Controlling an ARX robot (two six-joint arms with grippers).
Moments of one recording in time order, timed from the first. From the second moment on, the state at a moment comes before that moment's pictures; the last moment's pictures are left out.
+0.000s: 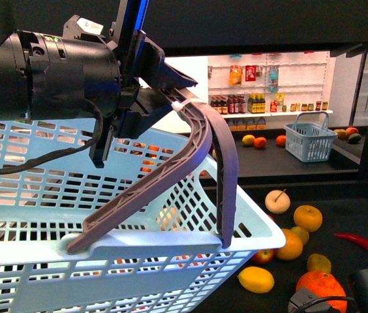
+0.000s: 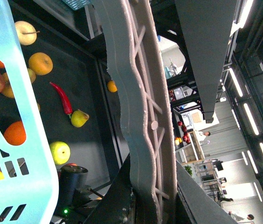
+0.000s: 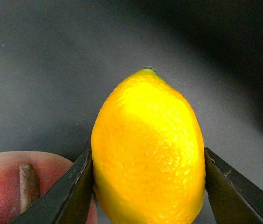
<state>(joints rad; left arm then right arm) -0.35 1.66 1.07 0.53 0.53 -1.01 -0.06 2.62 1.24 0.42 -0.28 -0.61</state>
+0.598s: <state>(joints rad) -0.35 1.66 1.07 0.53 0.53 -1.01 -0.22 1.96 1.17 0.36 -0.40 -0.28</state>
